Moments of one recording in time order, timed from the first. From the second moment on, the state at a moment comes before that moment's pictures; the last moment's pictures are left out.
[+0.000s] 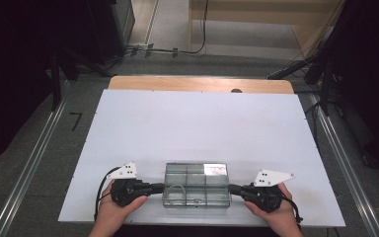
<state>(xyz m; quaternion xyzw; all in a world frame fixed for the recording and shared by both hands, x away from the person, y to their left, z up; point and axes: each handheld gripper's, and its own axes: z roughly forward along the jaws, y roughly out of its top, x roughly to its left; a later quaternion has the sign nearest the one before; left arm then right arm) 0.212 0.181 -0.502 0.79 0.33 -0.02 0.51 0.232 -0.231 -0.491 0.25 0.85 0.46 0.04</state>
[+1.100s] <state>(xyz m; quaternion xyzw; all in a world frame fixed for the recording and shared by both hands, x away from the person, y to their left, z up) 0.211 0.184 -0.499 0.79 0.34 0.02 0.51 0.237 -0.239 -0.494 0.27 0.85 0.46 0.05</state>
